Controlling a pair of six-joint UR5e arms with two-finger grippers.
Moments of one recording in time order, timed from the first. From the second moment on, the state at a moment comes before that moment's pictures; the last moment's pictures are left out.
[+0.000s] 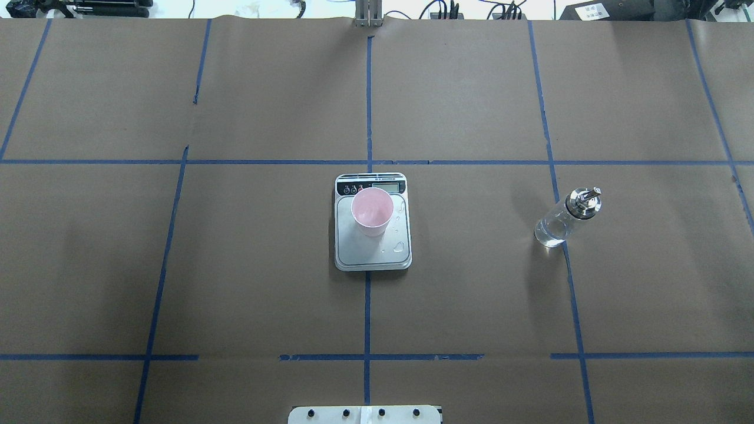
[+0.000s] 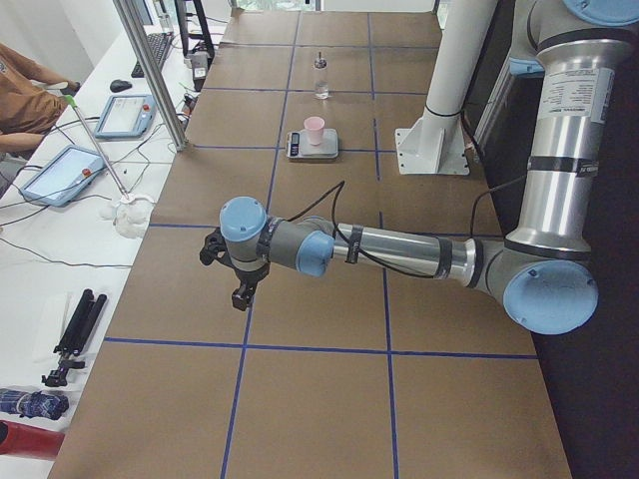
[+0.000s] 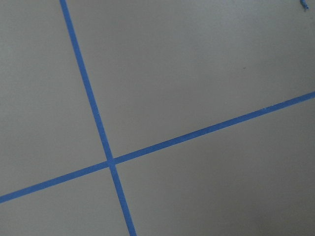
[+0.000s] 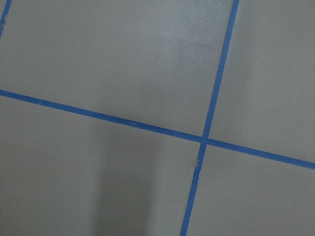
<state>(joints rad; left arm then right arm) -1.47 -1.64 -1.62 -1.73 -2.42 0.07 1.57 -1.55 1.68 -1.56 2.40 -0.12</state>
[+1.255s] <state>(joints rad) -1.46 -1.64 -1.62 -1.73 -2.43 0.07 1.56 -1.62 1.70 -1.56 2.41 -0.13</state>
